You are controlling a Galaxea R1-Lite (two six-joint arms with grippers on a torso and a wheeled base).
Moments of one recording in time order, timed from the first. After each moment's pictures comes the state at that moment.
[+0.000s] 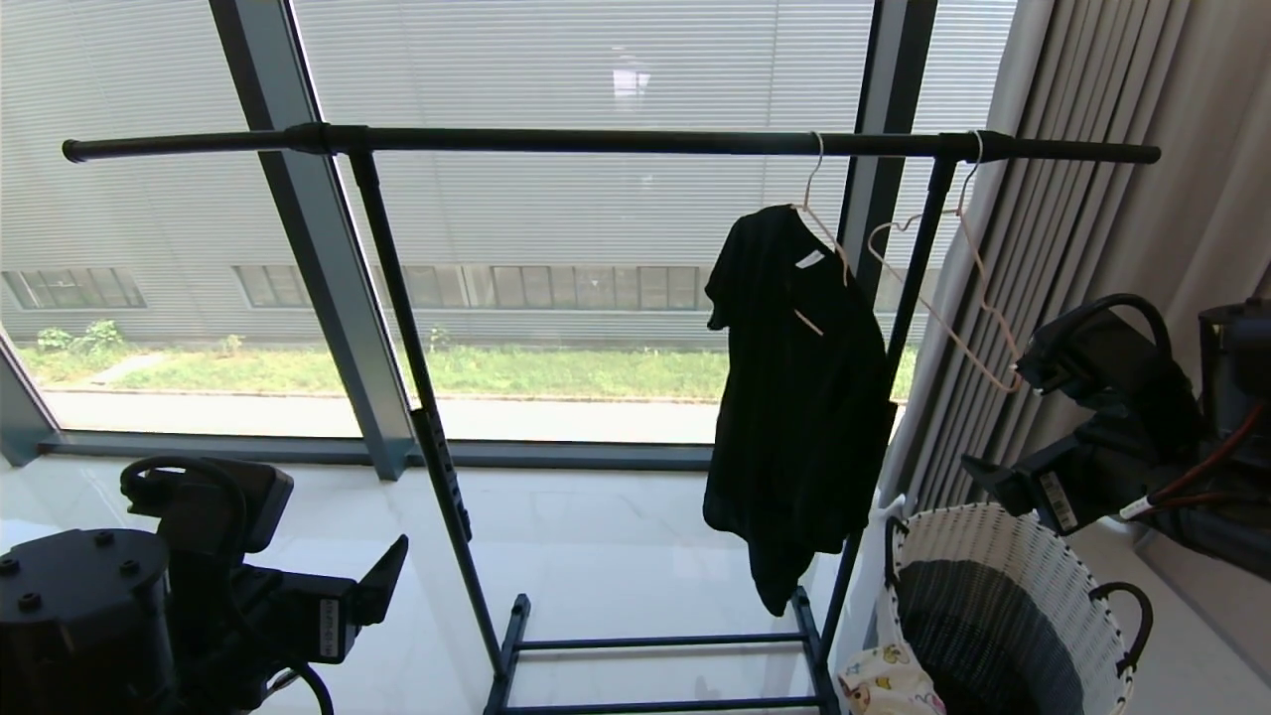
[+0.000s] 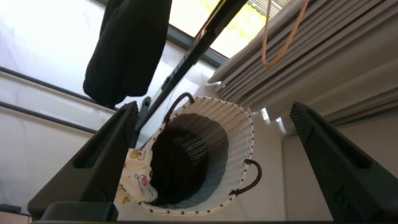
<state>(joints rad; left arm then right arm) -0.46 1.35 -0.17 -0.81 0.52 0.08 0.57 1.38 -0.74 -0.22 -0.45 -0.26</state>
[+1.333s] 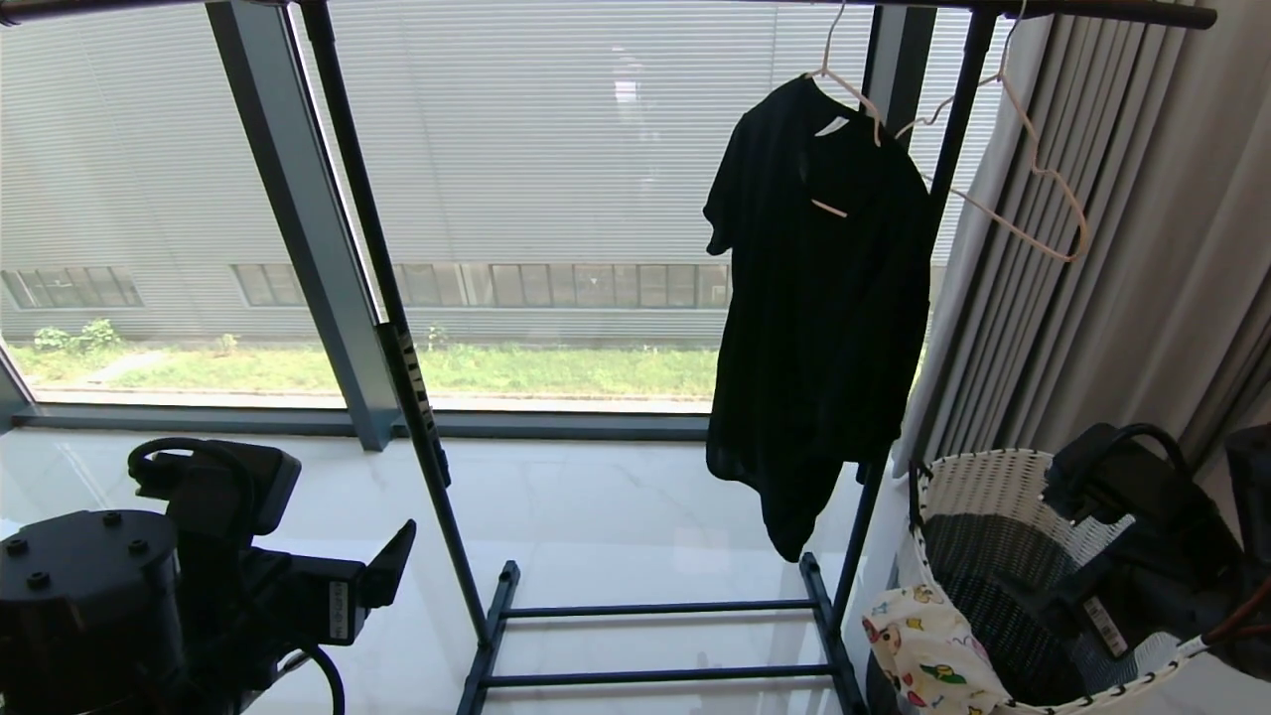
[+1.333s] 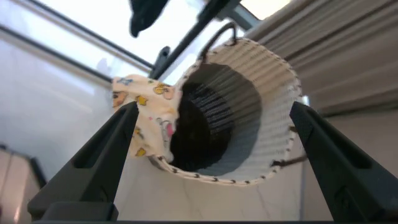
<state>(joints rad) -0.46 1.36 -0.21 -0.81 0.52 0.09 0.55 1.30 -0.50 -0.23 -0.33 -0.30</state>
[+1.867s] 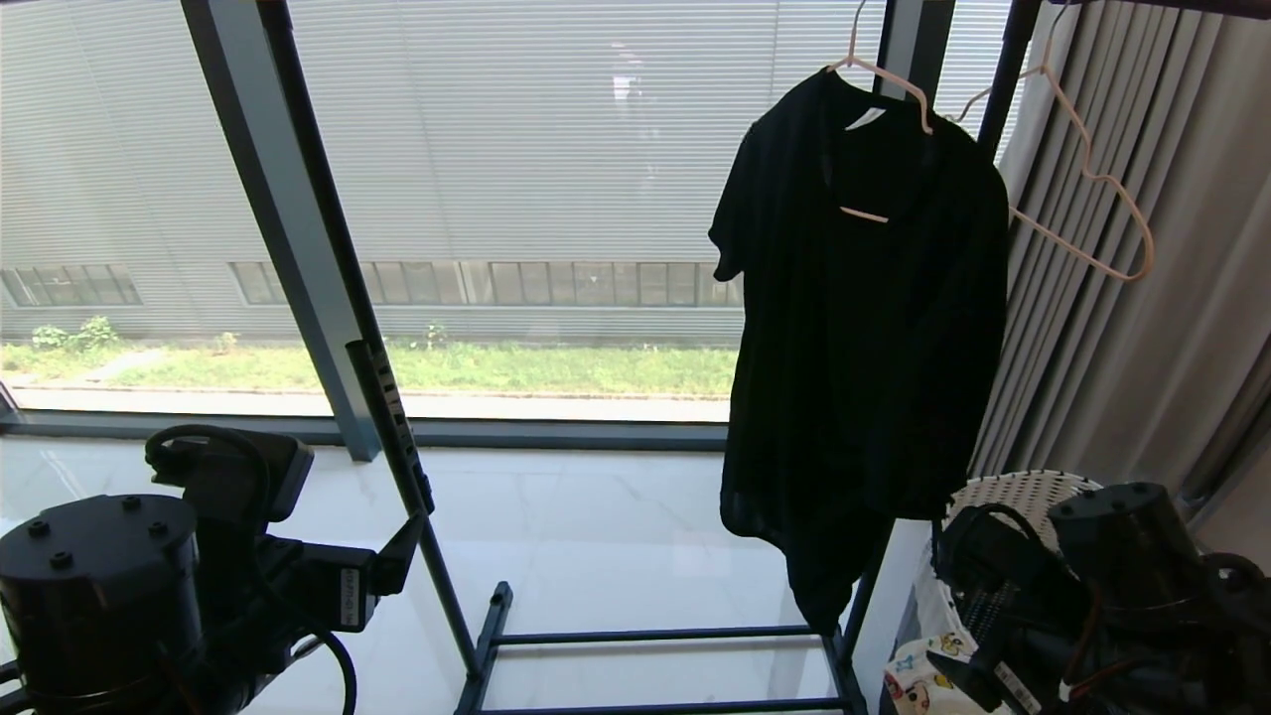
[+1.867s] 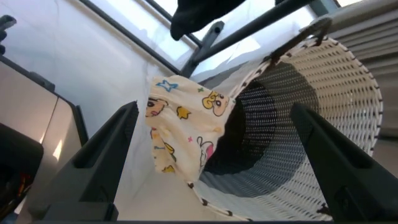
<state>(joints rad) -0.46 1.38 -0.24 -0.81 0.53 0.09 0.57 1.60 -0.42 -0.38 -0.22 -0.29</state>
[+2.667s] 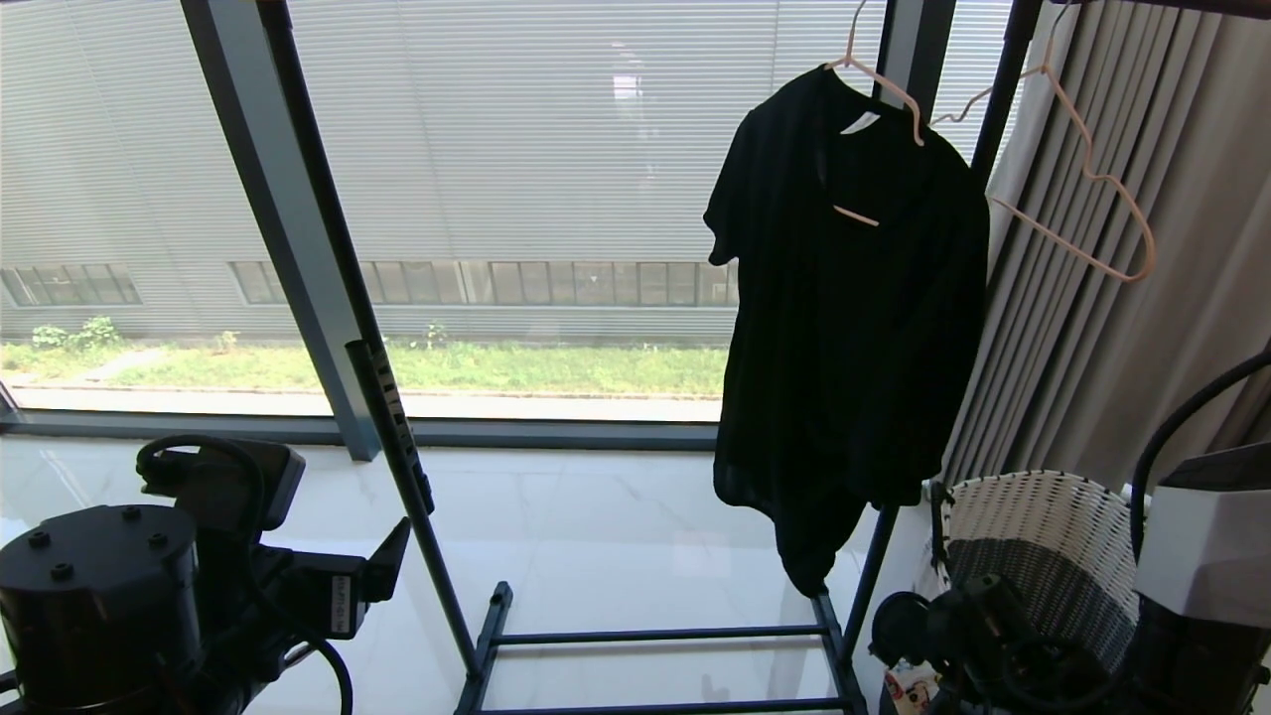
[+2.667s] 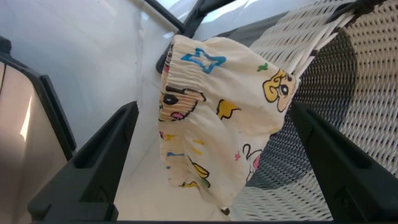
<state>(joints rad) -0.47 1.38 -0.21 -0.81 0.57 0.09 0.59 2.10 -0.30 -0.80 -0.33 -0.25</state>
